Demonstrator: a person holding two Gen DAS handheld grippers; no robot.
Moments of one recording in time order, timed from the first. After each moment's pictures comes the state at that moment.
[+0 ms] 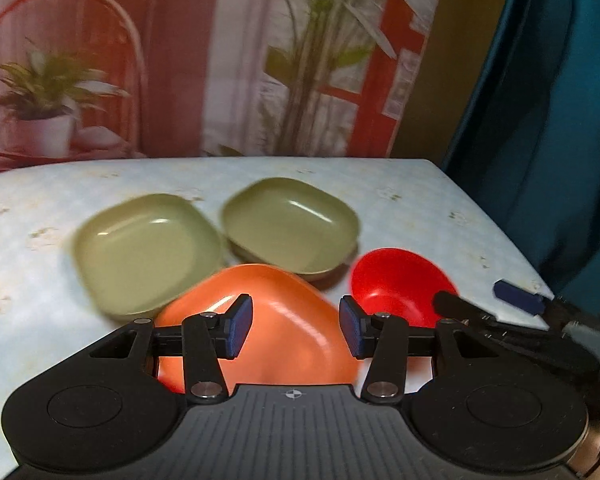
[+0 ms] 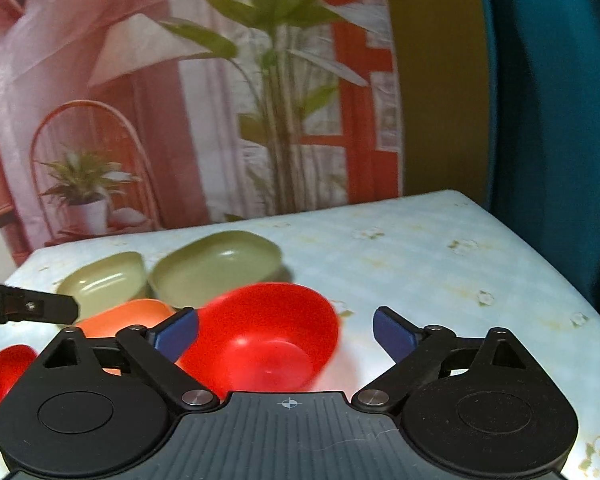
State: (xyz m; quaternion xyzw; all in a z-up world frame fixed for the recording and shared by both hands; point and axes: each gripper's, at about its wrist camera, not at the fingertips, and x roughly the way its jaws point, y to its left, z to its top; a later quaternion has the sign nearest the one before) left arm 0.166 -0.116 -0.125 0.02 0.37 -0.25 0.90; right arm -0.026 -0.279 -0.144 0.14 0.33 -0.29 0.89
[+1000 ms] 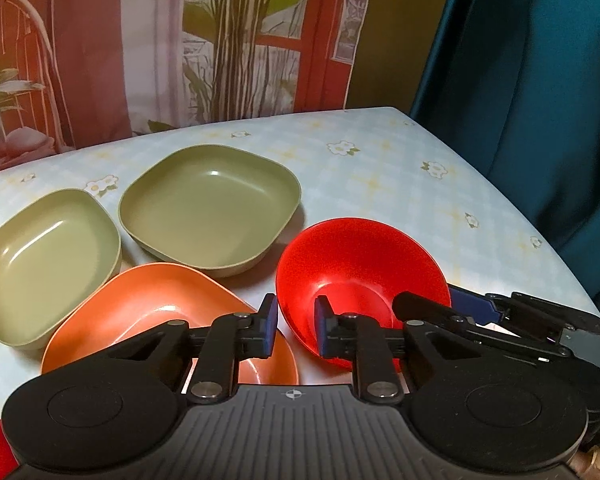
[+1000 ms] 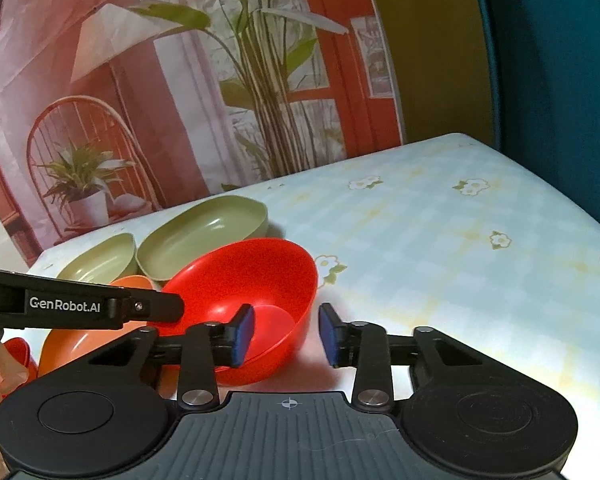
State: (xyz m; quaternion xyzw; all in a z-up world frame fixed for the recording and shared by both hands) left arm 0.189 -0.186 -0.165 0.07 0.40 -0.29 0.87; right arm -0.038 -0.307 -0.177 0.21 0.35 -0.26 0.88
